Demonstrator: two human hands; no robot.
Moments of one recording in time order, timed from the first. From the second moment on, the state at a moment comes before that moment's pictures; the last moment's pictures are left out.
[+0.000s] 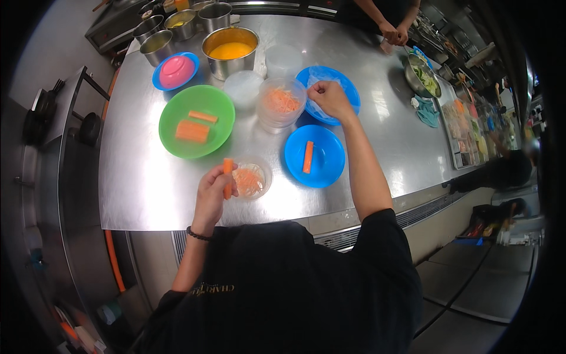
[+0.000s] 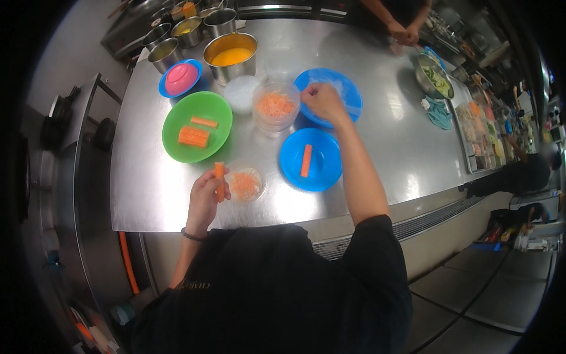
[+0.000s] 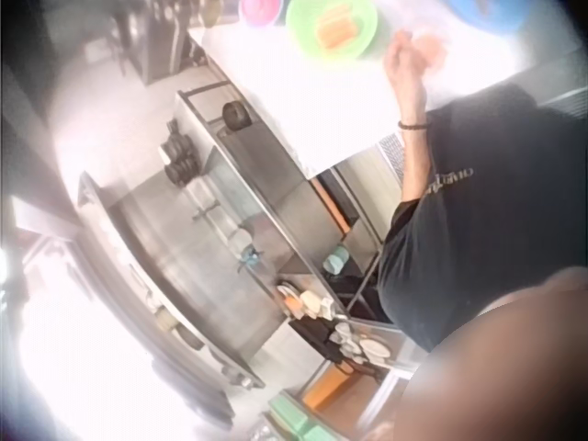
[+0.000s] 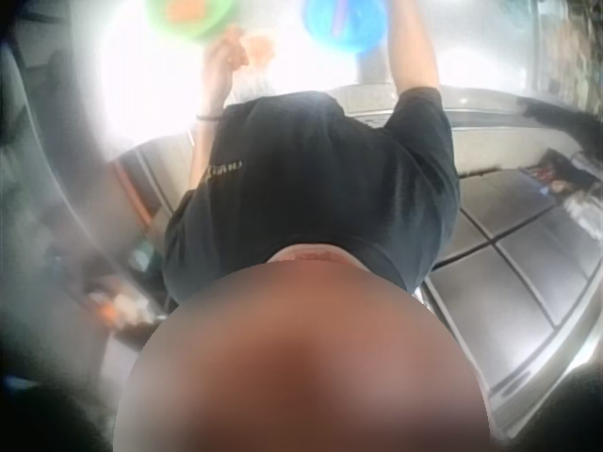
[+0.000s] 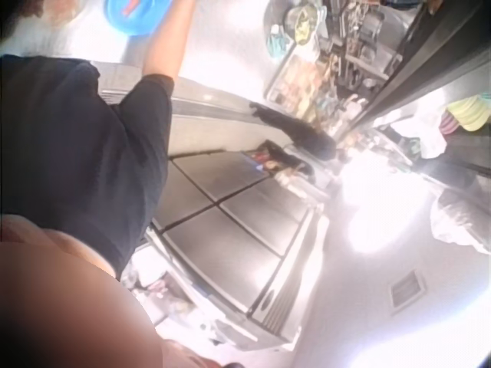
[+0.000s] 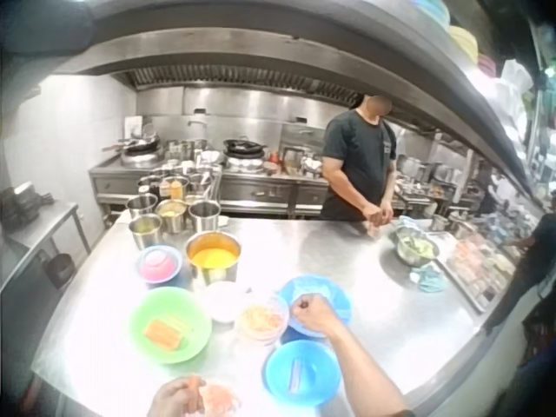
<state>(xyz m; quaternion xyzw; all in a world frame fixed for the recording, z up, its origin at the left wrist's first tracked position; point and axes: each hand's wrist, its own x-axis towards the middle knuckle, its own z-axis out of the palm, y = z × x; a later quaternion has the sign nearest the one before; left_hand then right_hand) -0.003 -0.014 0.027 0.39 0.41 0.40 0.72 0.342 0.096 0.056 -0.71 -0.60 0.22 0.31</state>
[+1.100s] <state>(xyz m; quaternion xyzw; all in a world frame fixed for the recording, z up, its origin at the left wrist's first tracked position) -0.012 -0.008 0.037 0.46 0.38 0.43 0.68 0.152 -0.027 0.058 -0.53 -0.57 0.48 0.39</state>
